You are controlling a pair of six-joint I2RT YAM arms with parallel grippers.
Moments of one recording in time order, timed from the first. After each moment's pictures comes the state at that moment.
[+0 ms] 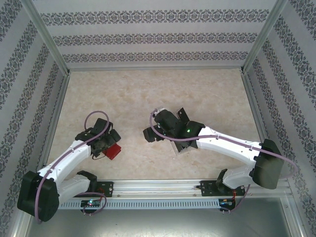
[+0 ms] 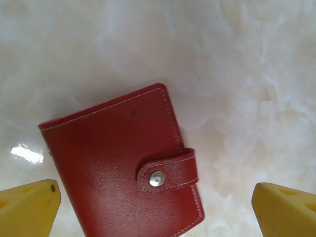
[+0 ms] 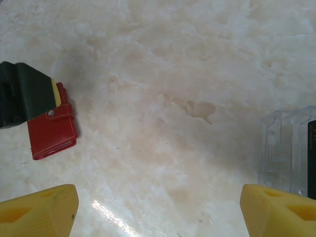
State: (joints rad) left arm -0.32 1.04 0.56 -0.71 -0.12 -1.02; right arm 0.99 1.37 1.05 -0.49 0.13 0.51
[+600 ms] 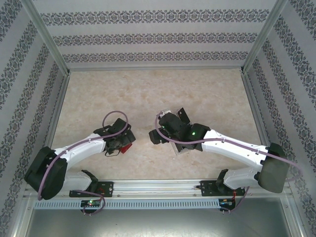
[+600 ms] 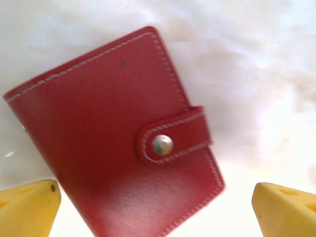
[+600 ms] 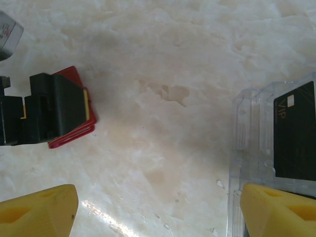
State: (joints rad) left arm -0.58 1.31 0.66 -0.53 -0.14 -1.11; right arm 0.99 1.30 0.99 -0.55 0.18 0.53
